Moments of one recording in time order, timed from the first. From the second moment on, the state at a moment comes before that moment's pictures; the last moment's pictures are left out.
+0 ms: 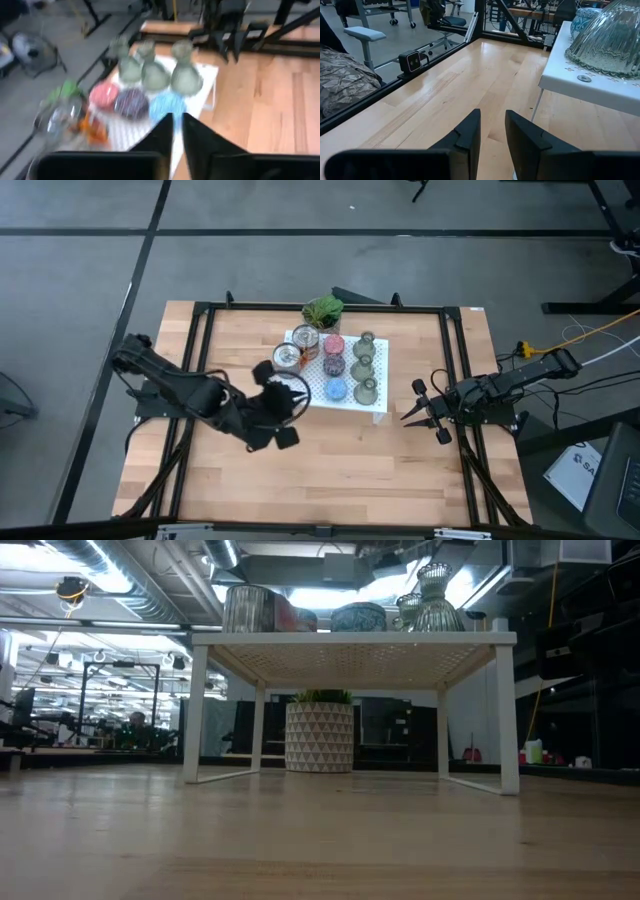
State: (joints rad) left arm -0.50 1.54 1.62 -0.86 -0.85 -0.47; right arm 0.37 0.23 0.01 0.01 -0.03 -0.06
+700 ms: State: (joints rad) left arm -0.40 1.53 1.40 -1.41 -0.83 -0.81; right arm 0.37 0.23 0.01 0.01 -0.03 -0.06
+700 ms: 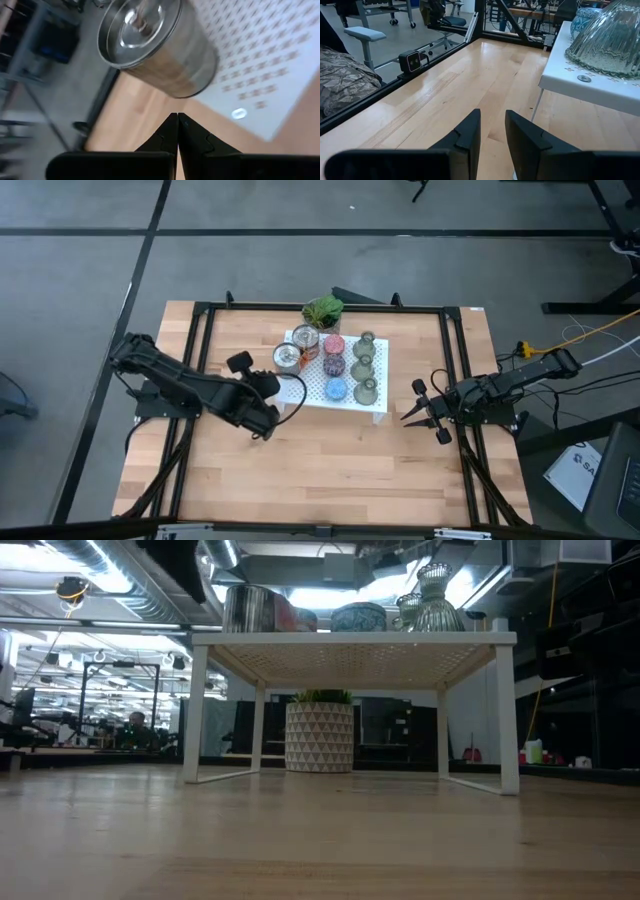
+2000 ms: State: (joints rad) left arm -0.19 1.43 1.25 -1.03 -0.76 -0.22; right arm 0.37 0.23 0.01 0.01 -0.03 -0.06
